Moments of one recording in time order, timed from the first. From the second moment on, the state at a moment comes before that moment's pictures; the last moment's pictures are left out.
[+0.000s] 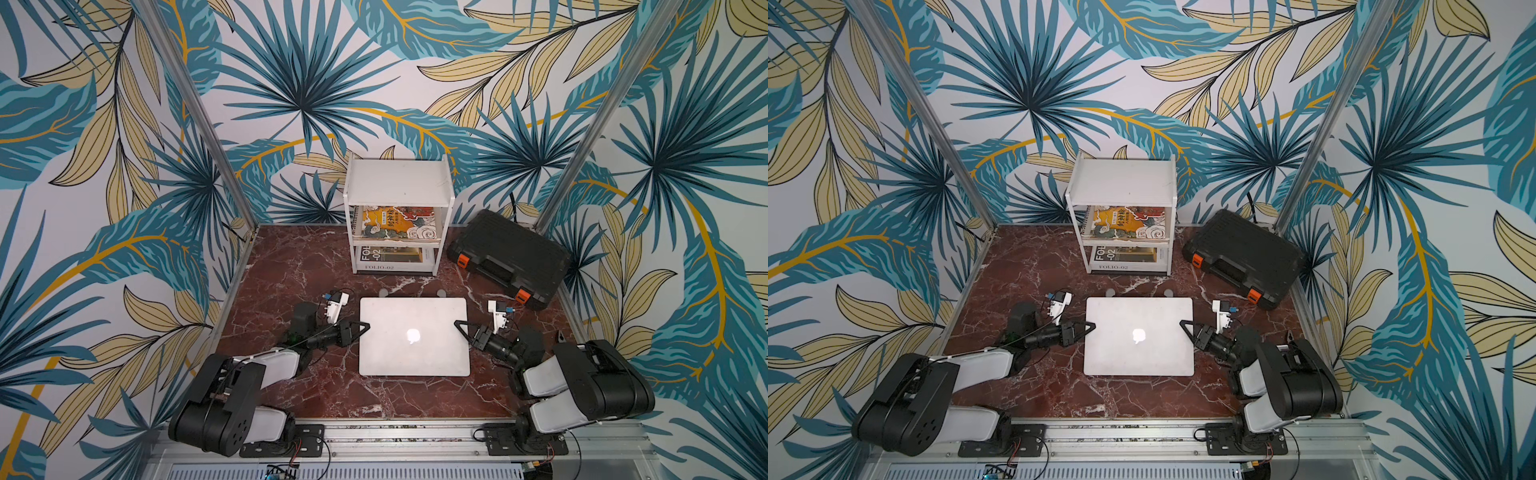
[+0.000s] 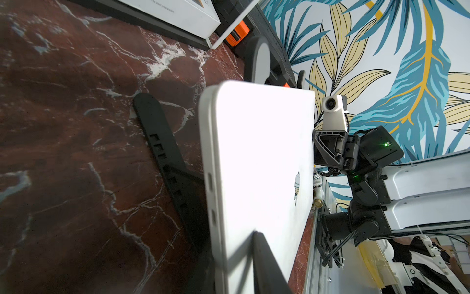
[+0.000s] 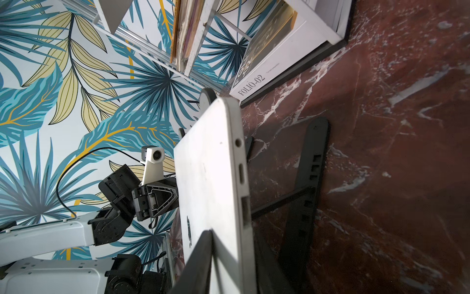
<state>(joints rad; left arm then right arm) -0.23 1.36 0.33 0.54 0.85 -0.53 0.20 1.50 0.05 1.30 -0.79 0.91</state>
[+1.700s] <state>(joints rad) -0.24 1.49 1.90 -0.68 0.55 -0.57 0.22 1.30 1.40 -0.08 -0.72 1.00</state>
